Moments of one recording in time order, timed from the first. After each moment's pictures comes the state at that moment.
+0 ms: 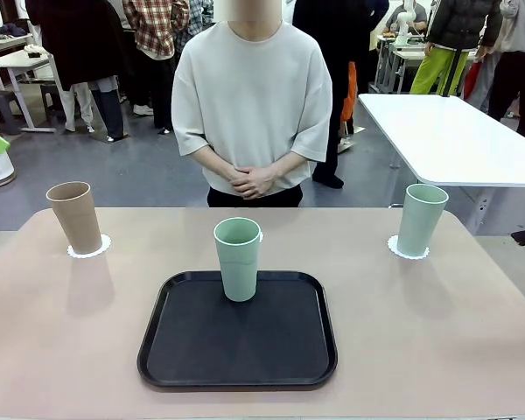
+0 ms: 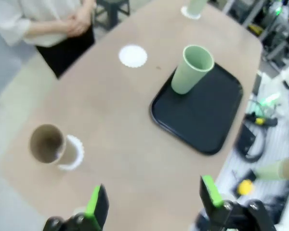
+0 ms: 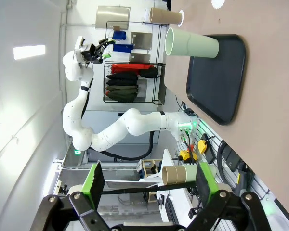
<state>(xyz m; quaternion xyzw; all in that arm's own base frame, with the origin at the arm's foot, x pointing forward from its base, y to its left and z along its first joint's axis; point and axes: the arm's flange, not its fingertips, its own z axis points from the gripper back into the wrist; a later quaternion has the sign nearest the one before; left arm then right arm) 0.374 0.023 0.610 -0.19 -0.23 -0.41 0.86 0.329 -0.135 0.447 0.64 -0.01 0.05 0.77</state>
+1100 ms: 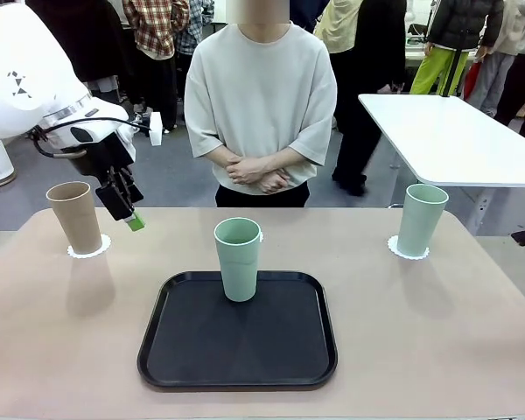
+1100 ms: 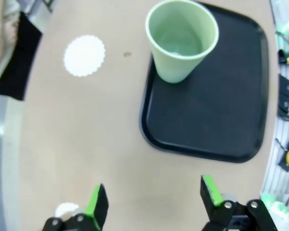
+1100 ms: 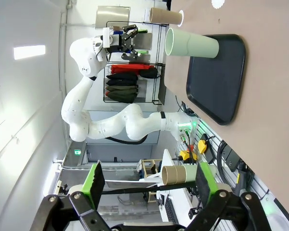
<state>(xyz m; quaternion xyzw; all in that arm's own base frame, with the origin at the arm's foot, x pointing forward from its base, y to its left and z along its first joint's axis) 0.429 -0.165 0.490 -0.08 -0.15 -0.60 0.78 0.329 -0.136 0.447 0.64 -0.01 0.05 0.77</state>
